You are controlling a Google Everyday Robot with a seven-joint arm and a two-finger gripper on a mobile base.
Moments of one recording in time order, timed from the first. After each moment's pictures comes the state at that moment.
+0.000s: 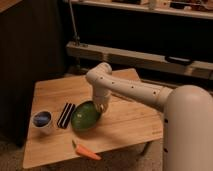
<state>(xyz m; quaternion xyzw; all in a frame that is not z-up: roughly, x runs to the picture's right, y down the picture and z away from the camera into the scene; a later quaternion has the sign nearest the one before) 0.022 0.103 0.847 -0.29 -0.29 -0.65 0.64</state>
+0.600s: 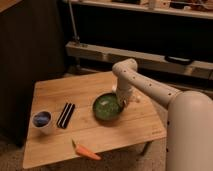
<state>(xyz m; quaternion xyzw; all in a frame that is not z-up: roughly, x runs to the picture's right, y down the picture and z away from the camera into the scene) 0.143 0.094 0.871 -0.33 -0.27 -0.60 0.68</state>
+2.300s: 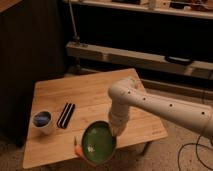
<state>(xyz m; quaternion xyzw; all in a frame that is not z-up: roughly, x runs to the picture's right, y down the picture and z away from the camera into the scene) -0.006 0.217 0.688 -0.22 -0.39 -0.72 0.52</state>
